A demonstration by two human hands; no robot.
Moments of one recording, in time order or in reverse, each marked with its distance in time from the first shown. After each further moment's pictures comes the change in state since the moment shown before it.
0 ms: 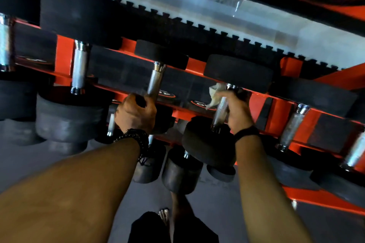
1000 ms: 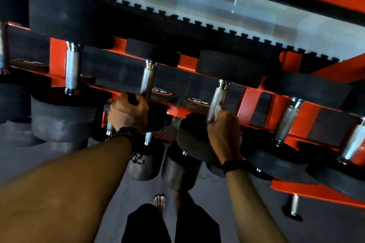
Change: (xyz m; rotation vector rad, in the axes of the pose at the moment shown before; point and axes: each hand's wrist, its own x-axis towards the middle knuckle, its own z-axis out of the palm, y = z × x) left_hand 0.001 0.001 0.001 0.108 0.036 -0.011; right_hand -0.046 0.045 -0.028 -1.001 0.165 -0.448
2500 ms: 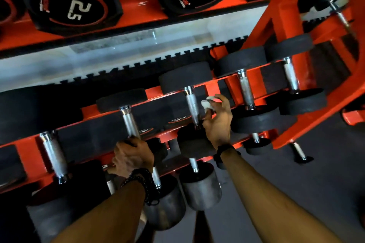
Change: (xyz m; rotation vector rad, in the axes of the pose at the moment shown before) left_hand 0.006 -0.010 0.006 -0.056 -0.216 0.116; right_hand -0.013 0.000 0.018 0.338 0.659 0.077
